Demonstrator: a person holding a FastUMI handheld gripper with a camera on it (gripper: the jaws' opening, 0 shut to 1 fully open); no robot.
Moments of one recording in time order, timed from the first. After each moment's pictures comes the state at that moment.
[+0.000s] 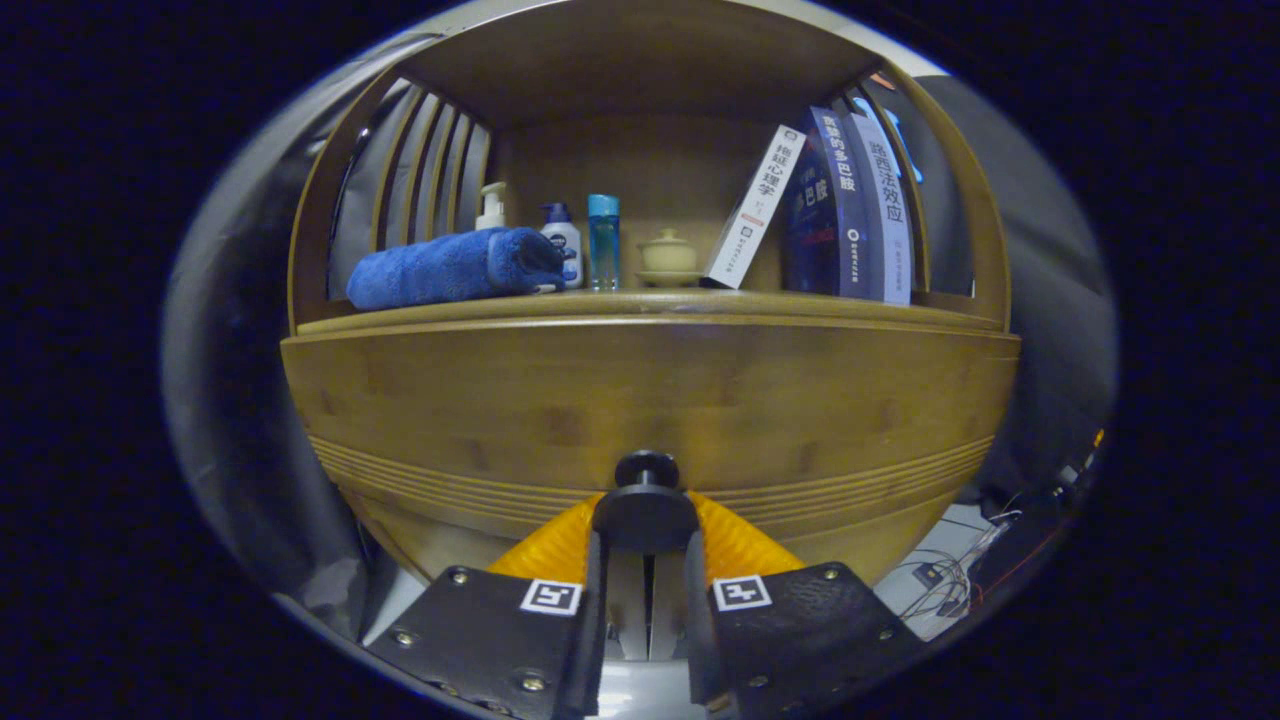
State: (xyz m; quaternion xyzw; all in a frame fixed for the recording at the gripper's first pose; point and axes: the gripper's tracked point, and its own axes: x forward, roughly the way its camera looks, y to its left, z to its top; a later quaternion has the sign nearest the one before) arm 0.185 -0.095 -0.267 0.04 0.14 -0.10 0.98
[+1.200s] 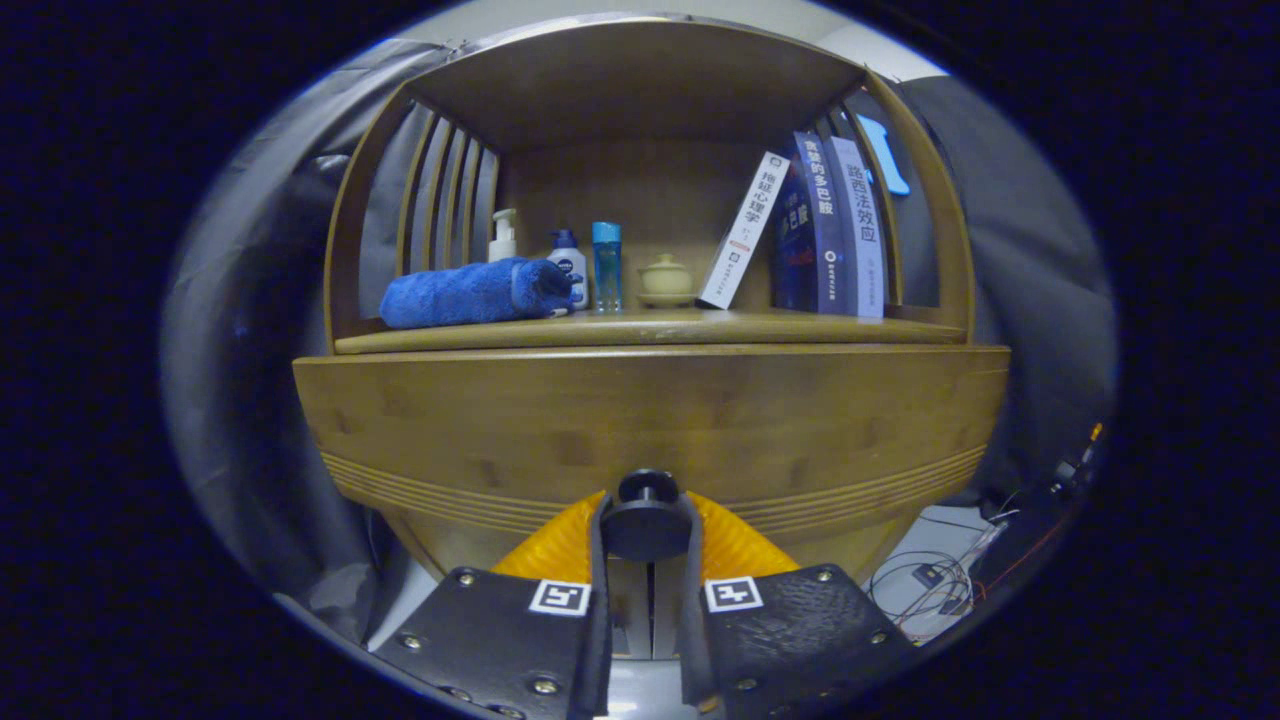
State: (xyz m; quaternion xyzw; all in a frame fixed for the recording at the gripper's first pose) arm 0.137 -0.089 -0.249 0.04 0.10 -0.11 0.99
